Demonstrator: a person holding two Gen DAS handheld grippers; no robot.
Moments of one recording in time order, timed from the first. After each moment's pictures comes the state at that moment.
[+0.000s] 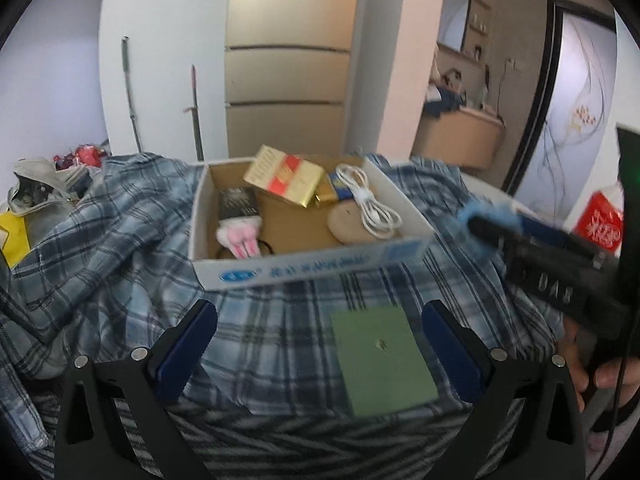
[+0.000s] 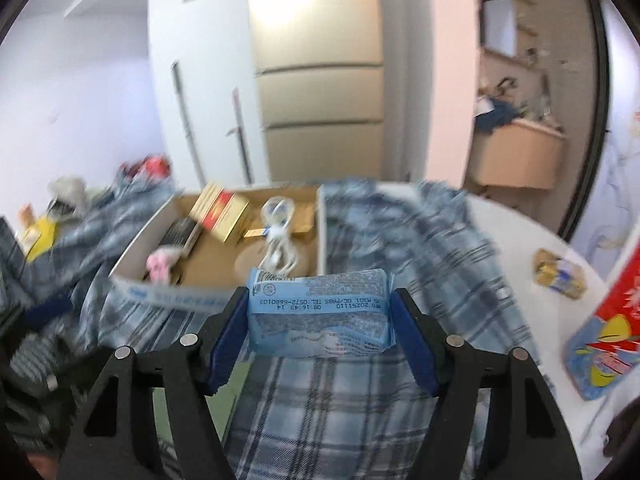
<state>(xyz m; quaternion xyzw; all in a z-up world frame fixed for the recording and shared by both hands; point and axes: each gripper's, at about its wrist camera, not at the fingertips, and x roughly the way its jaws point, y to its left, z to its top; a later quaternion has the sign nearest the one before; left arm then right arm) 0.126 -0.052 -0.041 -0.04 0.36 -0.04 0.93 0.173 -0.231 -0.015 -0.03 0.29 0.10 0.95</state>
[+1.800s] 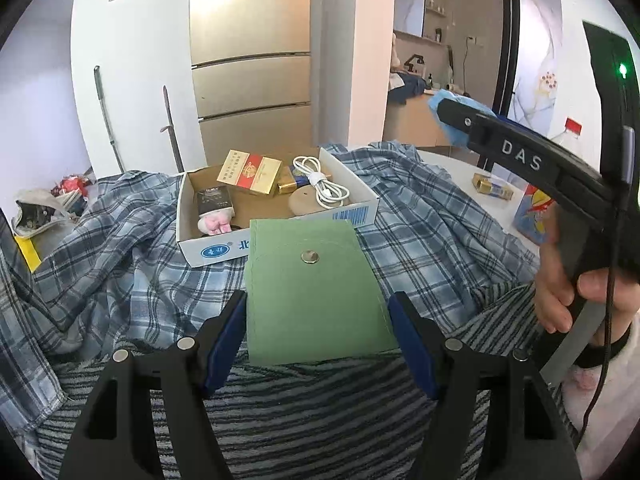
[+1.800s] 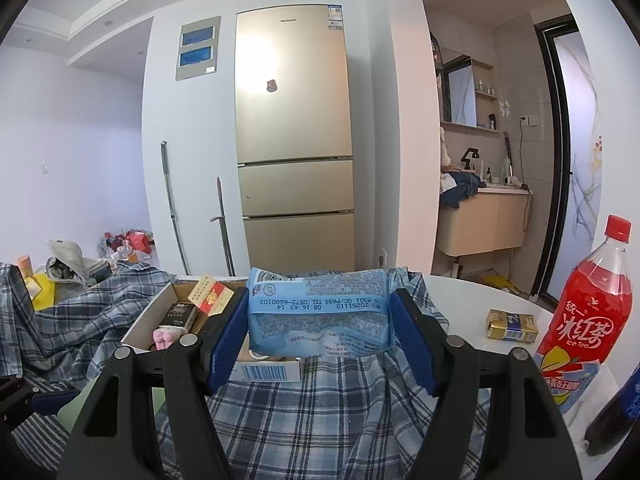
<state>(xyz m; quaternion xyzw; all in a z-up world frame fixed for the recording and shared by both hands) 0.064 -0.077 -0.025 0.01 0.34 -0.08 0.94 0.124 -0.246 0.026 -0.01 0.15 0.08 0.99</state>
